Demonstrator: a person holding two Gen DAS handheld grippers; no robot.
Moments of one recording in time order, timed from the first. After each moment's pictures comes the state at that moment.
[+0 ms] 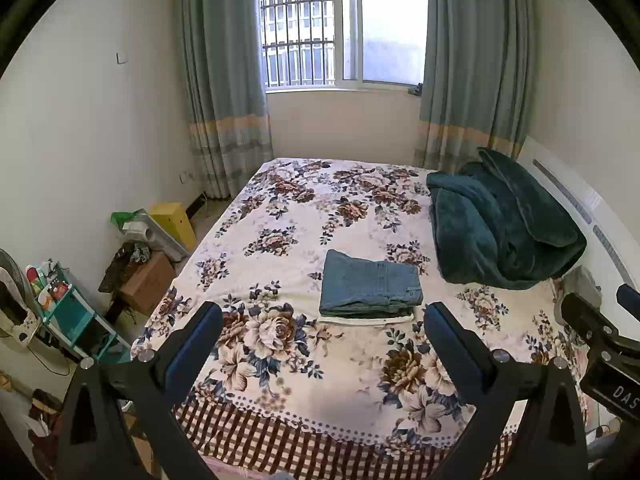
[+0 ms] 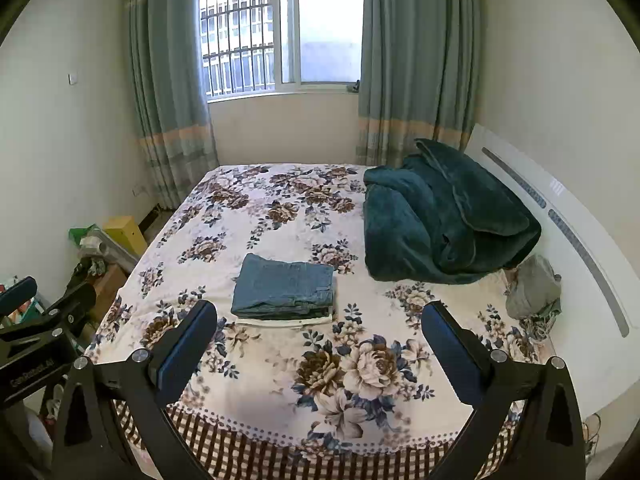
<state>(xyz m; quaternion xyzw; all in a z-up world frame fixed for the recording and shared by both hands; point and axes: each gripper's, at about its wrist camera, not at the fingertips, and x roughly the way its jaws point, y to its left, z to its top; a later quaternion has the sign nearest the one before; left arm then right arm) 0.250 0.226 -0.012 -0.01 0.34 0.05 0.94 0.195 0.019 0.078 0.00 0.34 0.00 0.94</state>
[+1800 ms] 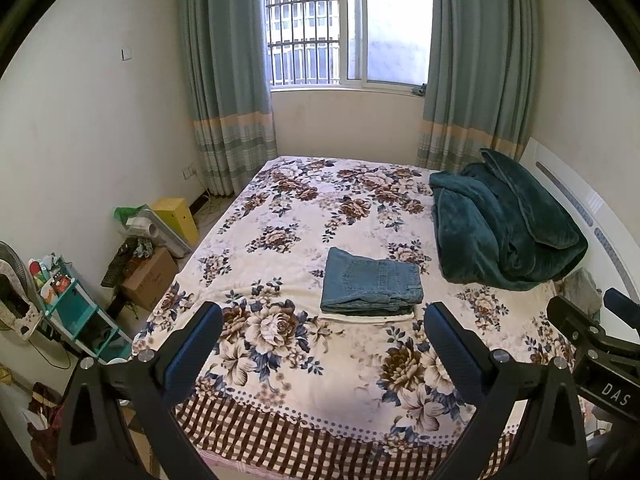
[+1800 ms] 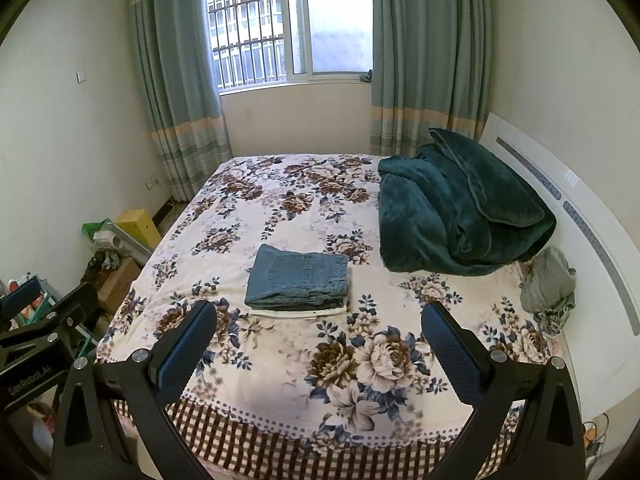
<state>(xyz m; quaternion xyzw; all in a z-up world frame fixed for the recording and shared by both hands) 0.236 0.235 -0.004 -0.01 0.34 0.06 0.94 0.202 0.024 0.054 0.01 0.35 0.02 0.94</state>
